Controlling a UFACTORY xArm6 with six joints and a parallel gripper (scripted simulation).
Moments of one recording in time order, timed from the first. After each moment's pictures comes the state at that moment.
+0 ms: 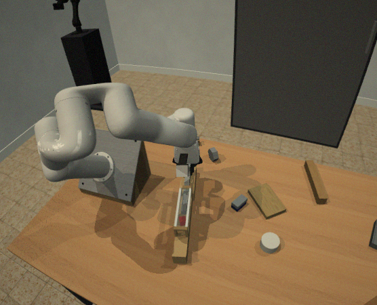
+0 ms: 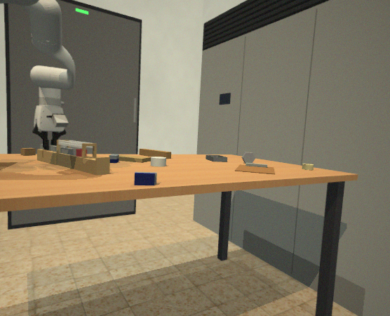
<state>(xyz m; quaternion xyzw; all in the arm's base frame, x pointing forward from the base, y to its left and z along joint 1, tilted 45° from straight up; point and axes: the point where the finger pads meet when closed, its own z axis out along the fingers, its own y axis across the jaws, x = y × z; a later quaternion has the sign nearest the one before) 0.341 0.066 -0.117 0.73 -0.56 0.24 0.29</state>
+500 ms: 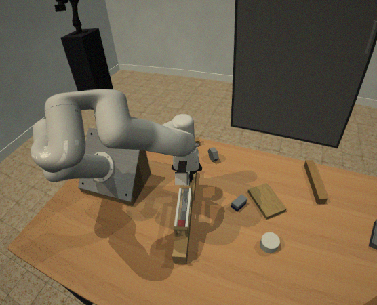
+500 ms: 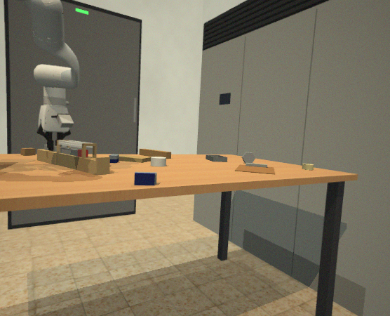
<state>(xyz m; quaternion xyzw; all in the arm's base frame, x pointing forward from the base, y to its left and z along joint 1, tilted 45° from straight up) 0.351 0.039 -0.090 0.73 -0.56 0.24 0.29</state>
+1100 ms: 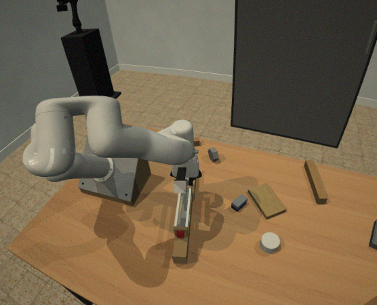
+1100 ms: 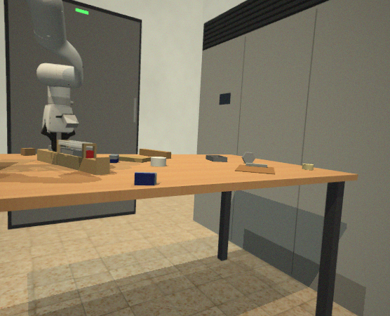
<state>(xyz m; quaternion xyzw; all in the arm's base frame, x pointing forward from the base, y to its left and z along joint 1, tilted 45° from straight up) 0.360 0.015 -0.065 0.73 -0.56 0.24 0.29</state>
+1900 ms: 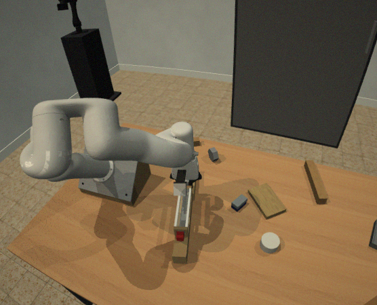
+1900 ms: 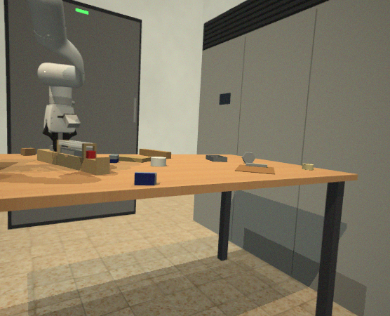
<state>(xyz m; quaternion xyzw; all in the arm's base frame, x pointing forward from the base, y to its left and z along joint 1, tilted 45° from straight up) 0.364 0.007 -0.057 0.73 -0.56 0.24 0.29</state>
